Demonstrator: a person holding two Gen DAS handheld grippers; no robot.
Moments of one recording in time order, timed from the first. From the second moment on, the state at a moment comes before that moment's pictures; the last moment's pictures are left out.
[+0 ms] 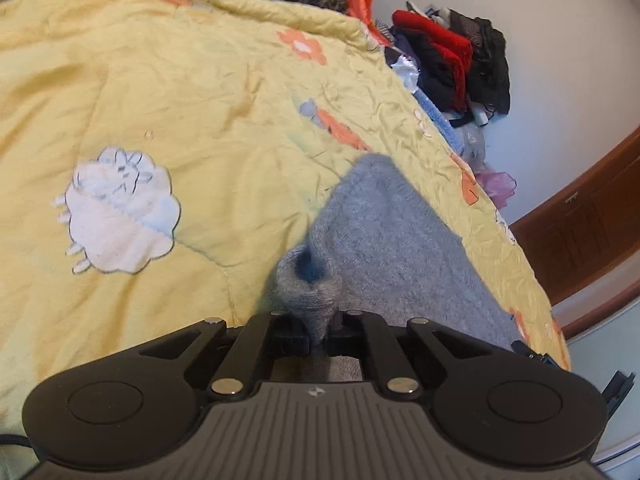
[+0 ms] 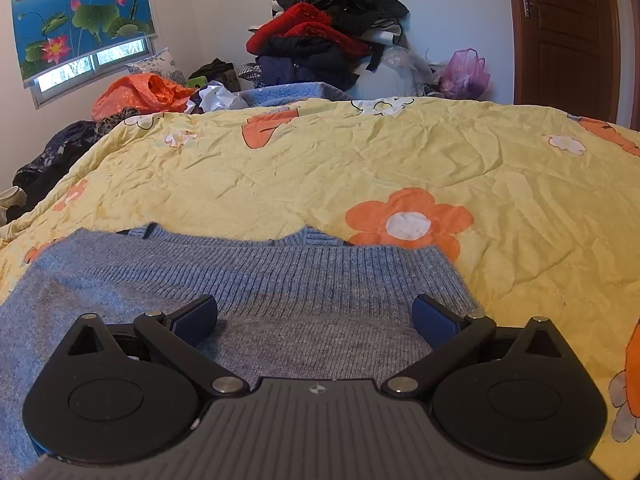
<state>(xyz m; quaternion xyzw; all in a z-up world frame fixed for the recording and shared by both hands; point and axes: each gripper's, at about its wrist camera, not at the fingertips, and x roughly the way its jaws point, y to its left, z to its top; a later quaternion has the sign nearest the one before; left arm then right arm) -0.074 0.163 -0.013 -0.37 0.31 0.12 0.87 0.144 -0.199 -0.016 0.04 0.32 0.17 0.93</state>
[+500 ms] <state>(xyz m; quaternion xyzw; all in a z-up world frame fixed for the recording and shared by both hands) -0.074 0.023 0.011 0.04 0.27 0.00 0.96 0.156 -0.052 0.046 0.16 0.46 0.40 0.77</state>
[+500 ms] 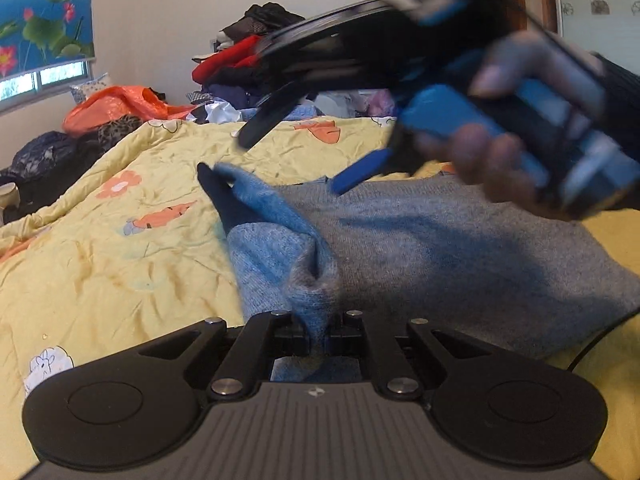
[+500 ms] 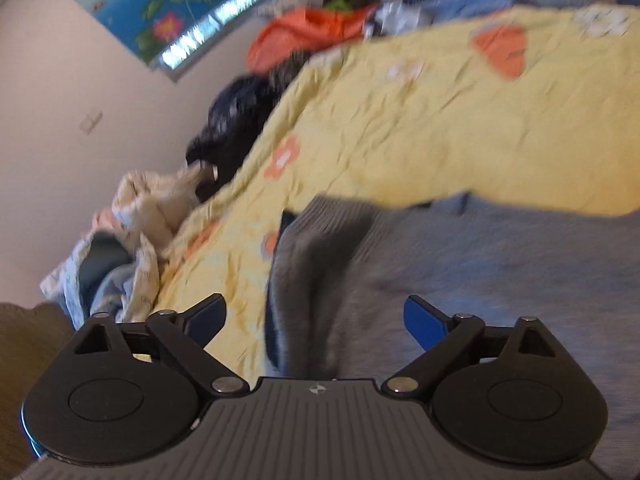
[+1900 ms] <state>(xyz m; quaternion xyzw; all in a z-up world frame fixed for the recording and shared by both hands) -0.048 -0.141 -0.002 0.14 0.29 -0.25 0.91 0.177 -0.282 0.002 0.18 0.44 0.35 0.81</state>
